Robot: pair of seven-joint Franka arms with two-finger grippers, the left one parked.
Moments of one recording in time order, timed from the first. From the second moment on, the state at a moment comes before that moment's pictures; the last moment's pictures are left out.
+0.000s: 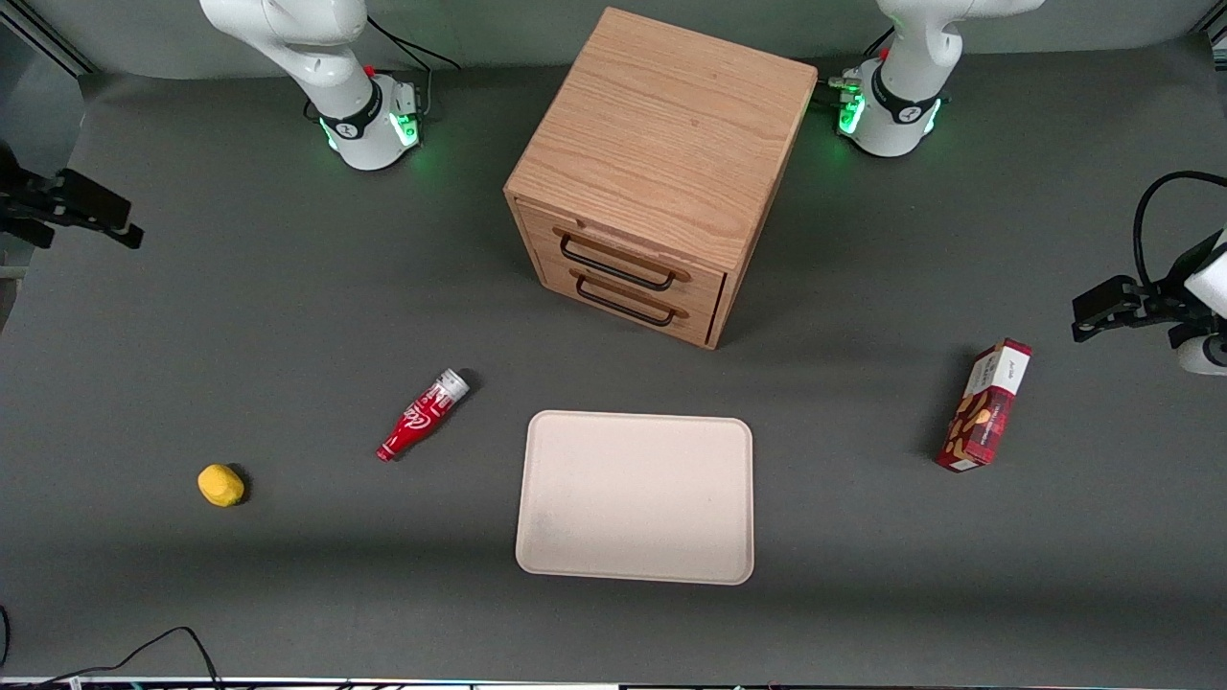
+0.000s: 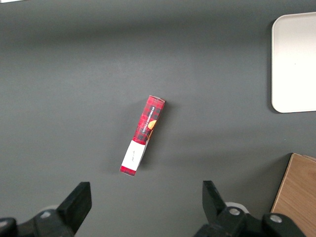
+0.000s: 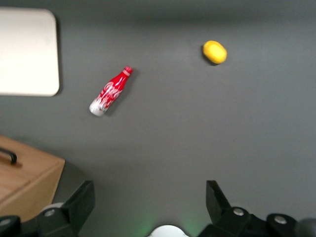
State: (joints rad) arm -0.15 0.03 0.20 -1.37 -0.01 1.34 0.02
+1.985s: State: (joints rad) arm 0.04 0.35 0.73 -1.61 0.02 2.01 -0.08
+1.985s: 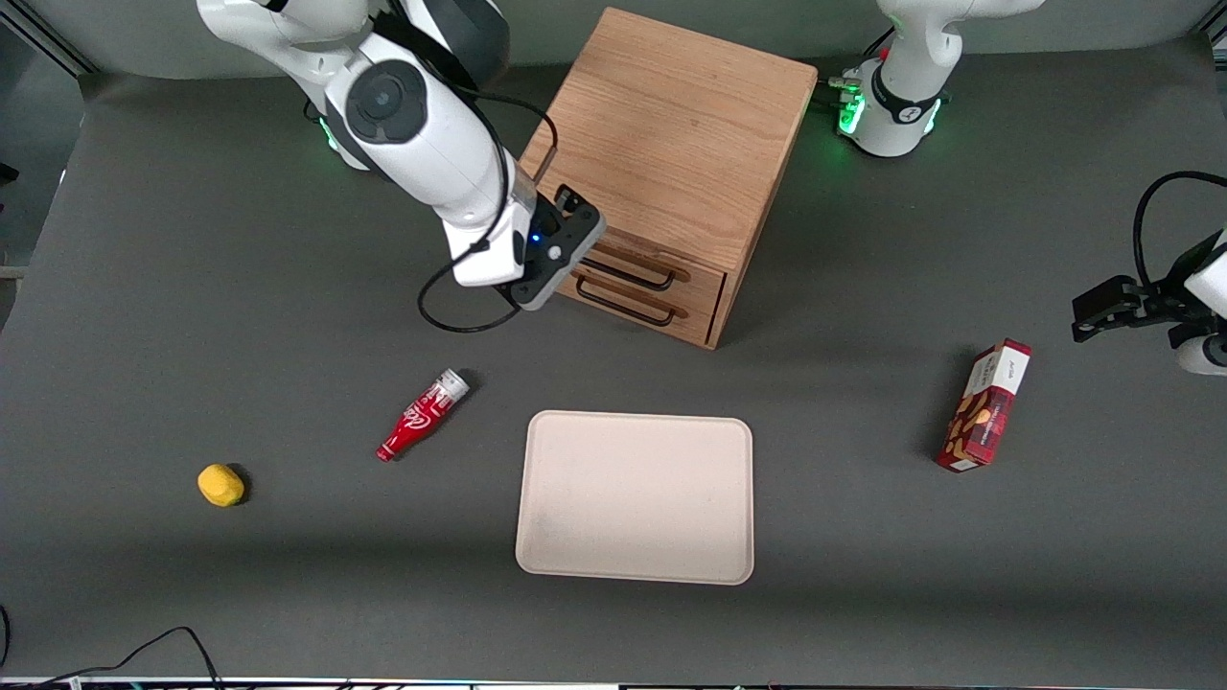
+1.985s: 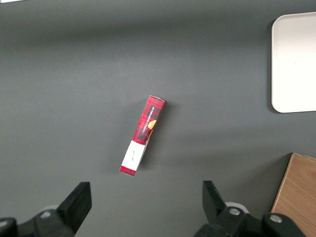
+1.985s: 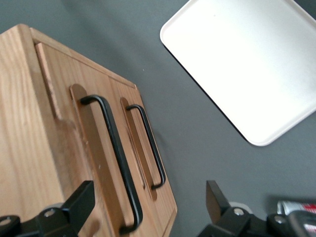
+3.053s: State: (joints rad) arm 0.06 0.43 0.75 -1.72 0.00 2.21 -0.07
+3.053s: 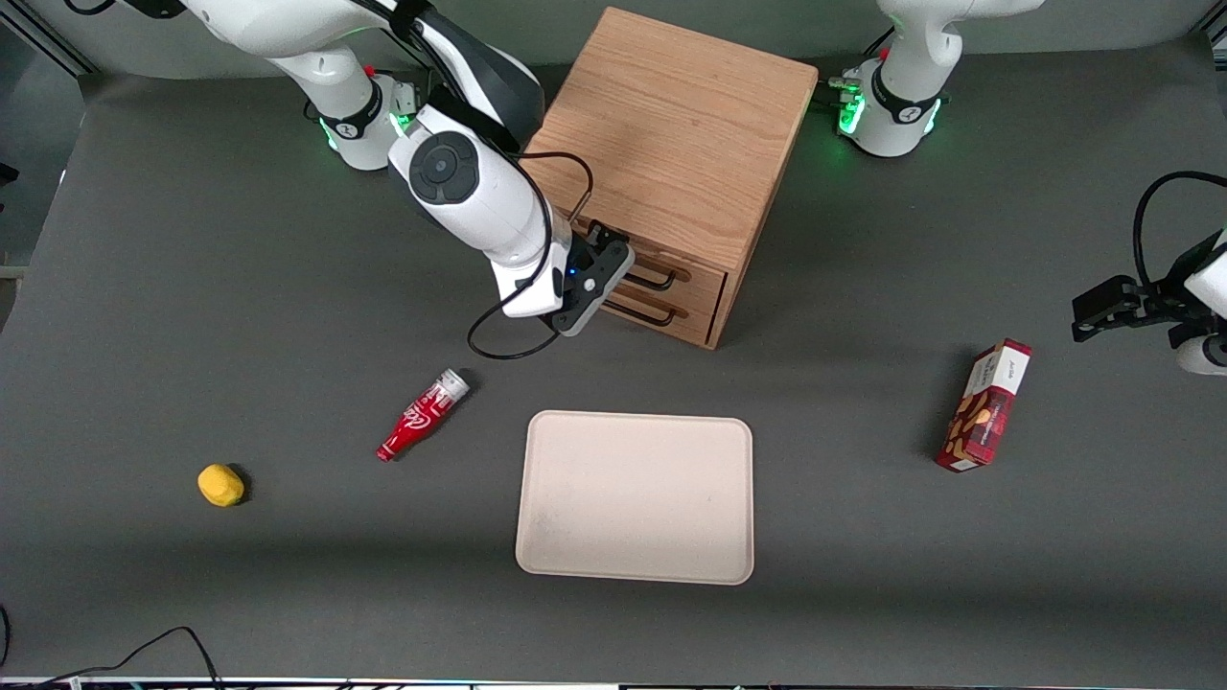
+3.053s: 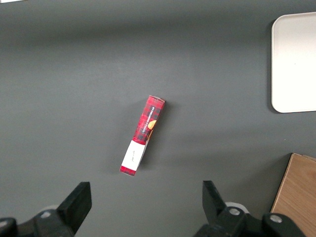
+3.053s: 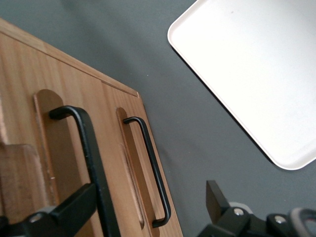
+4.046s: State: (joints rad) arm 0.01 0.43 0.71 -1.72 -0.08 2.22 -0.18
